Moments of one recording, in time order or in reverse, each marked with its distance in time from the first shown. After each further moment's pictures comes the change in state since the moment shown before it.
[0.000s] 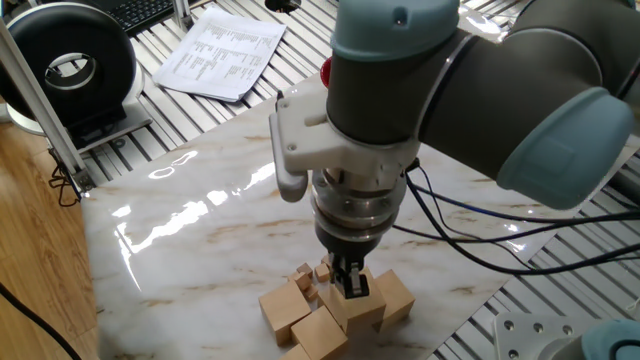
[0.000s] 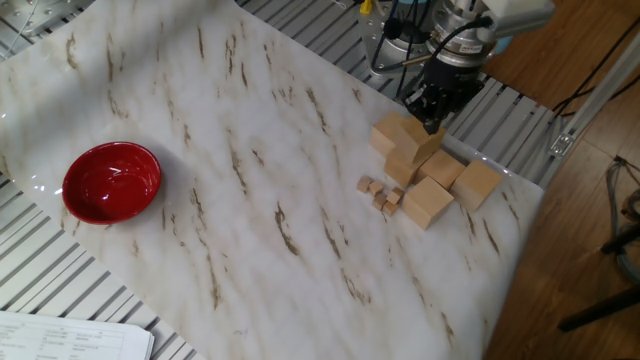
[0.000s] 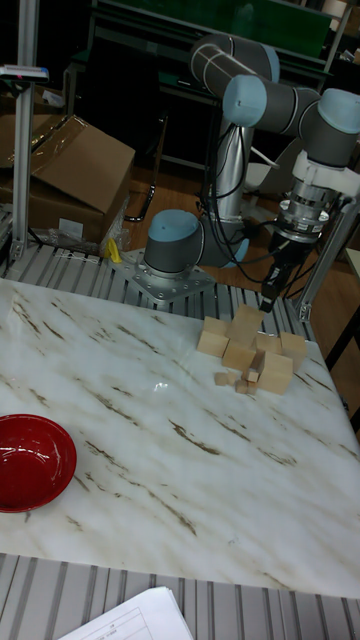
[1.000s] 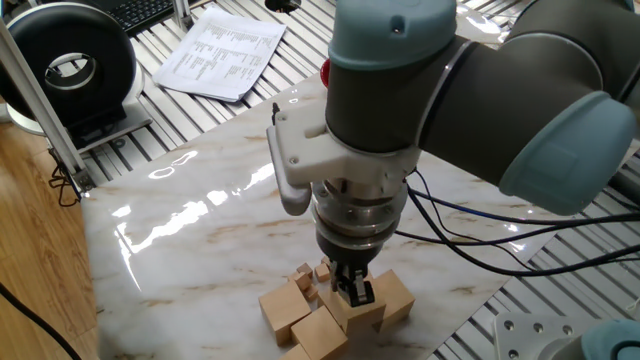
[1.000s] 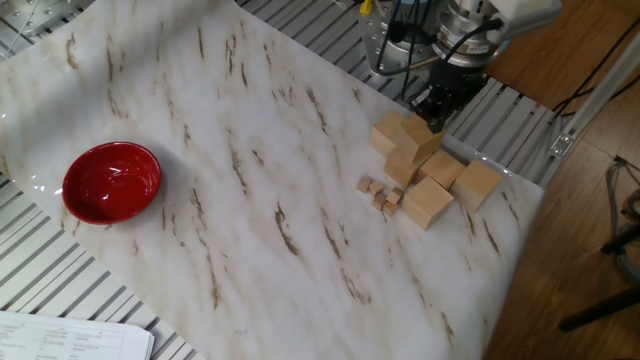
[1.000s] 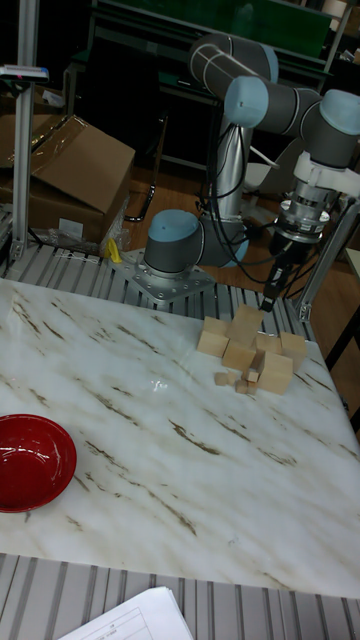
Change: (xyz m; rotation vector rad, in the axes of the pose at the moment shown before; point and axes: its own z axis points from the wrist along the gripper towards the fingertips) arm 0.002 0.002 0.001 0.007 0.009 -0.103
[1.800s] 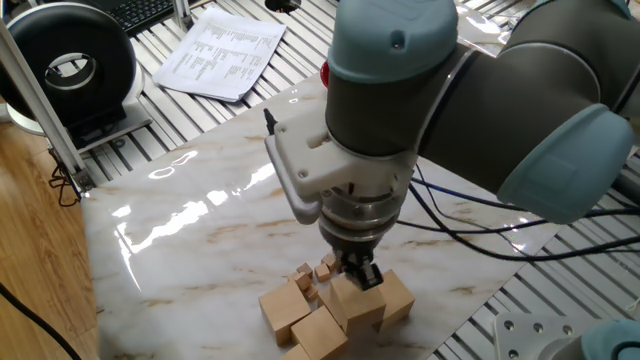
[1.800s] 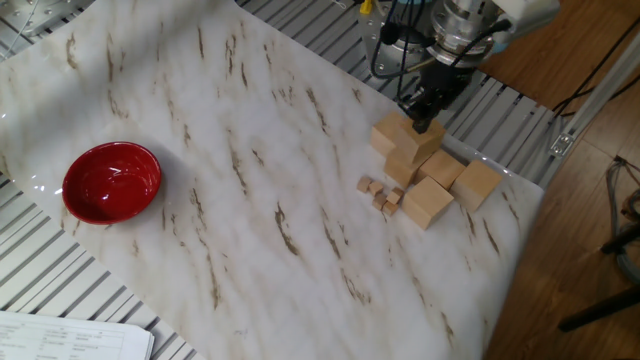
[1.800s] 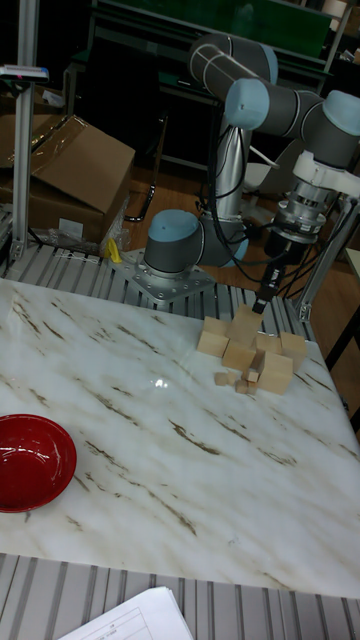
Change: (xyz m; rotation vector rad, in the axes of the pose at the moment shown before) arm 0.021 -0.023 -0.001 0.067 0.077 -0.155
